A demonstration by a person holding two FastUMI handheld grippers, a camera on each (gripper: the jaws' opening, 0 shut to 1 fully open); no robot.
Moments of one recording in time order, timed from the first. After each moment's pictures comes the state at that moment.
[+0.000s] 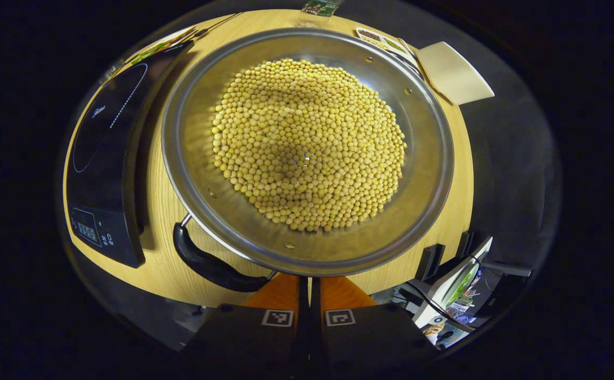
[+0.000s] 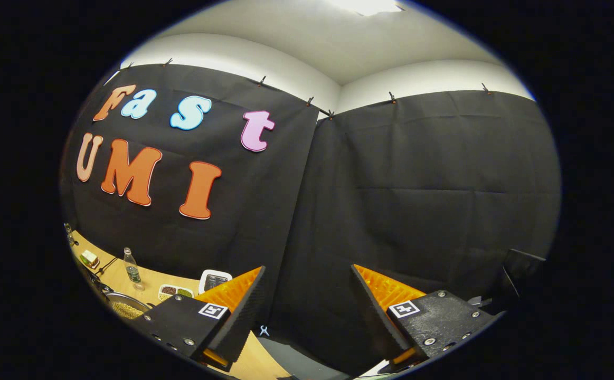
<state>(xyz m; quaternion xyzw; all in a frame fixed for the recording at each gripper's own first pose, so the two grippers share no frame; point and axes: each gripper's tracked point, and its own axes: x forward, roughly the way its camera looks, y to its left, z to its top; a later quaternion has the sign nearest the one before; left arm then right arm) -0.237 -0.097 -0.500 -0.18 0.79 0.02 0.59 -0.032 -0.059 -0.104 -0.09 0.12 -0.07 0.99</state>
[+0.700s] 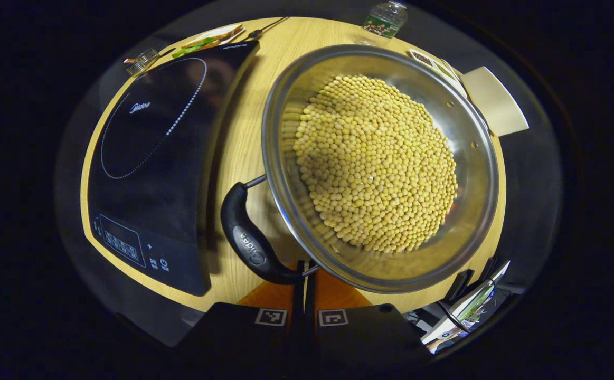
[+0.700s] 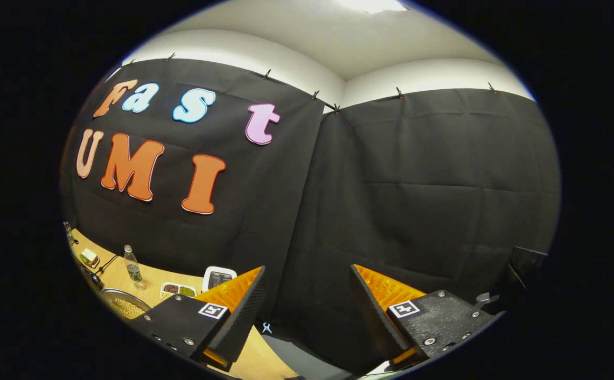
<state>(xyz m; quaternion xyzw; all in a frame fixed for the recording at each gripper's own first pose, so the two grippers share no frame) -0.226 -0.035 -0.516 -0.13 0.76 0.11 0.63 -0.023 -0.032 -0.120 -0.09 0.14 -0.06 0.98</state>
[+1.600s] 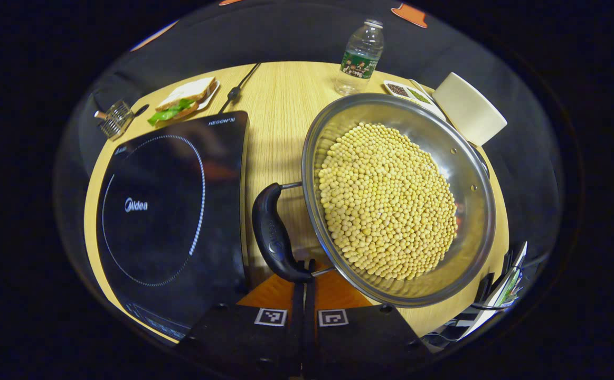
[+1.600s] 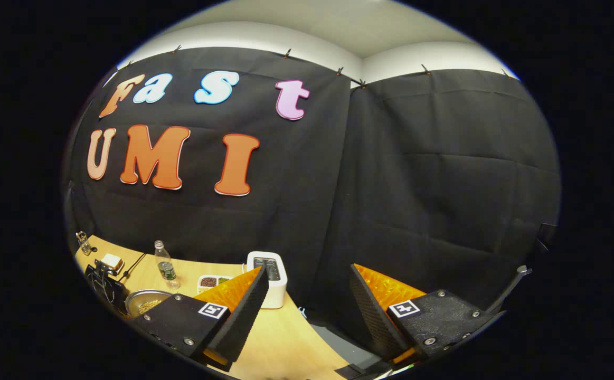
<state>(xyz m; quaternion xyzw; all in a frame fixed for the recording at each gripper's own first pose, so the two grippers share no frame) -0.168 -0.002 -0.522 -0.05 0.66 0.02 0.75 -0.025 0.088 -0.180 -0.05 0.21 0.00 0.98</state>
